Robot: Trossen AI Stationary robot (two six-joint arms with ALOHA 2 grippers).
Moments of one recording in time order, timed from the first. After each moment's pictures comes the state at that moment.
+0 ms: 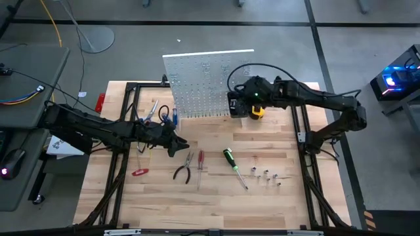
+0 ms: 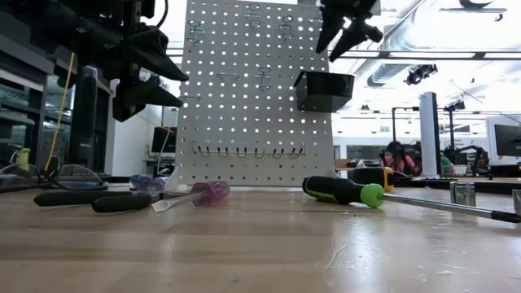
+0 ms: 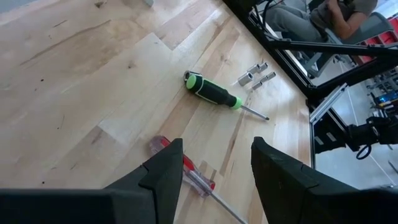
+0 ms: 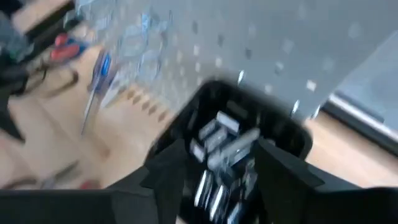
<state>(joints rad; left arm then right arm) -0.08 1.04 0.46 0.10 -0.08 -0.81 -0.20 1.42 1.48 -0.96 0.32 0.55</state>
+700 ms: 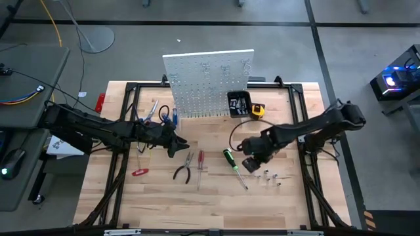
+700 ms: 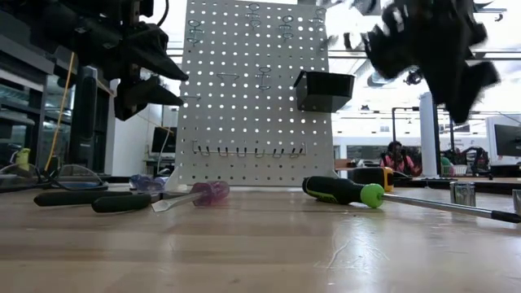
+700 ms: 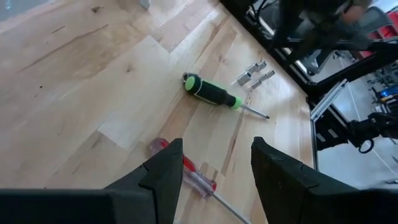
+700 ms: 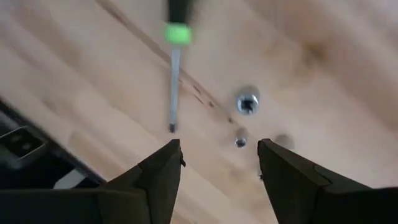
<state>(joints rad) -0.08 1.04 0.46 0.10 -0.07 -0.77 0.22 1.47 1.02 -0.89 -0.26 1.16</state>
